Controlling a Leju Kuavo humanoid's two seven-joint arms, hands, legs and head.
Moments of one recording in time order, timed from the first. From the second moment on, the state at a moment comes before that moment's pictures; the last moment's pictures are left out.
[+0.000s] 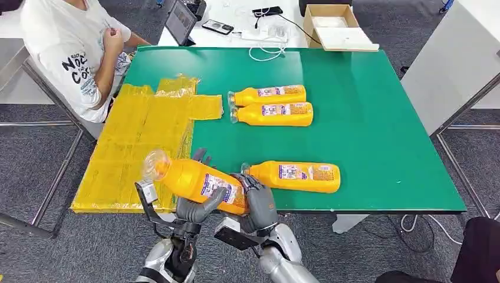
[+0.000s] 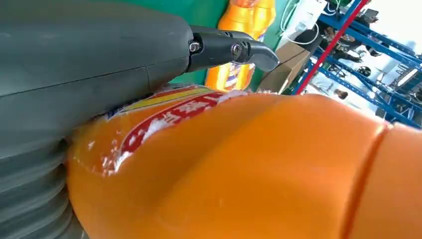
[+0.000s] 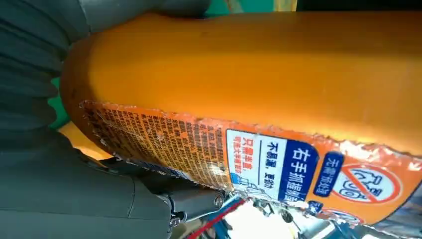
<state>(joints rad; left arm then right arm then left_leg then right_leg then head) -0.11 -0.29 -0.30 -1.19 0.39 -0.18 -0.44 -0.28 0.27 0.46 -0.71 0.57 -0.58 -0.68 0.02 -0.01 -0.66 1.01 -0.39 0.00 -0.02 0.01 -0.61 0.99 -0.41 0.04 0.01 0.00</state>
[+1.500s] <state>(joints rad) -0.10 -0.29 -0.27 -1.18 0.41 -0.17 -0.47 -0.32 0.28 0.51 -0.62 0.52 -0.44 -0.65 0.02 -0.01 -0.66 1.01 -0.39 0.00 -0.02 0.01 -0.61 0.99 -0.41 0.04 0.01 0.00</state>
